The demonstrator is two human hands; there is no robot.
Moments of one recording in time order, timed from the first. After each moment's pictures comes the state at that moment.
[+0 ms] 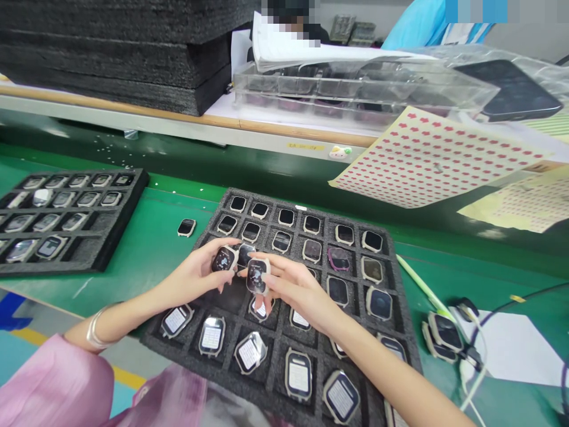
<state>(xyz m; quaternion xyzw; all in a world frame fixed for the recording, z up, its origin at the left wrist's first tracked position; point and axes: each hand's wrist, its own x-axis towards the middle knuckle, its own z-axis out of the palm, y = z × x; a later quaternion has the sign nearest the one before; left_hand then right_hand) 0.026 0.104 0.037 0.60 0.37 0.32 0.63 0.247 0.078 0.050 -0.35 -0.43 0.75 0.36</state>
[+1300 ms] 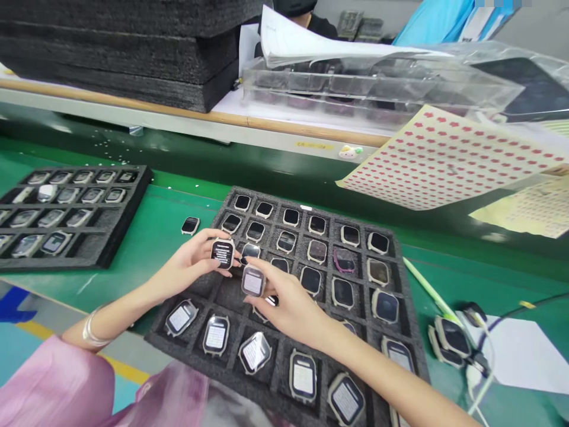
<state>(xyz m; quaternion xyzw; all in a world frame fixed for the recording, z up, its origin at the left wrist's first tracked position) 0.008 0.111 0.039 0.51 0.32 0.38 0.71 0.233 0.071 0.033 -0.41 -0.71 0.50 0.28</state>
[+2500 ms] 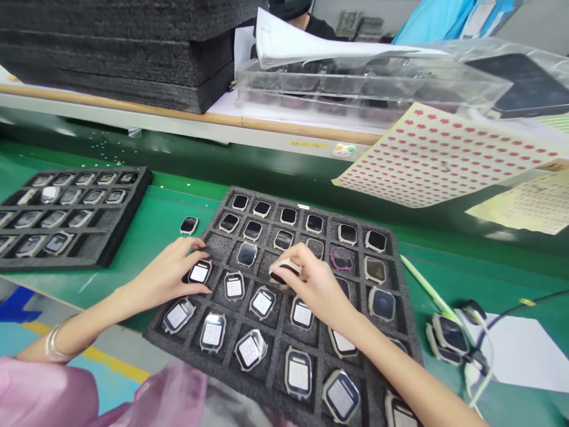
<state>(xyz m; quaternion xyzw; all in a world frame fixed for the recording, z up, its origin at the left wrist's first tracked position) -0.035 0.104 0.028 0.88 0.43 0.12 0.17 0.269 0.085 0.043 -0.49 -0.68 0.43 0.34</state>
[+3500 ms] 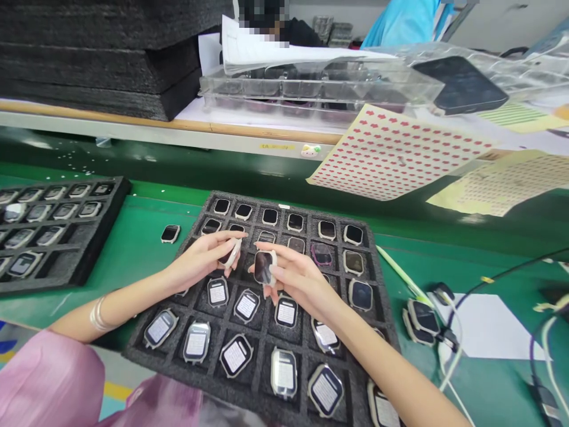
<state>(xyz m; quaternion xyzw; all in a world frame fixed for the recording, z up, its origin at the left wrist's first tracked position) 0.066 0.133 0.040 0.46 0.34 0.32 0.76 0.282 0.077 0.043 -0.37 -0.41 0.72 0.42</state>
